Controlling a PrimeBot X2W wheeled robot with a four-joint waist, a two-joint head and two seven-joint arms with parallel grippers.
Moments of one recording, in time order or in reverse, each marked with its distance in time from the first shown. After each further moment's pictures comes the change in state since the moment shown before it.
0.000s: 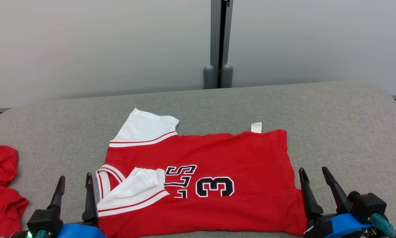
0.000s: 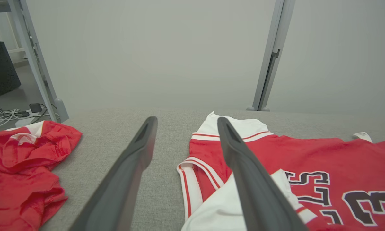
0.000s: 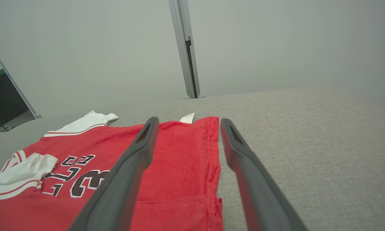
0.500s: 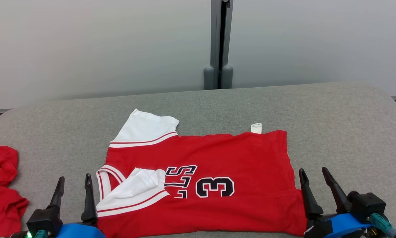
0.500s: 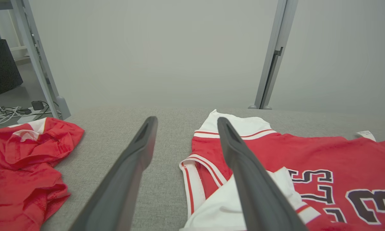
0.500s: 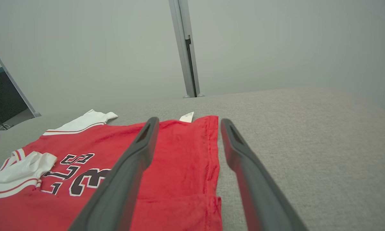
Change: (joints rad) left arm -0.004 -0.014 0.026 0.024 0.019 -0.018 0.000; right arm -0.001 0.000 -0.004 0.004 -0.005 0.000 0.006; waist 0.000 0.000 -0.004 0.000
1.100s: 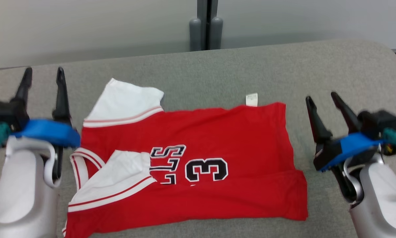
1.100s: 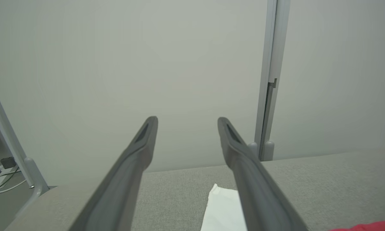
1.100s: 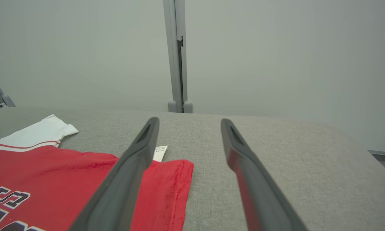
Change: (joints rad) left arm -0.455 0.113 -0.034 0.114 0.000 -0.038 0.045; right arm -0.334 -0.113 0.033 0.046 0.009 0.000 0.138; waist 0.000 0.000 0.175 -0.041
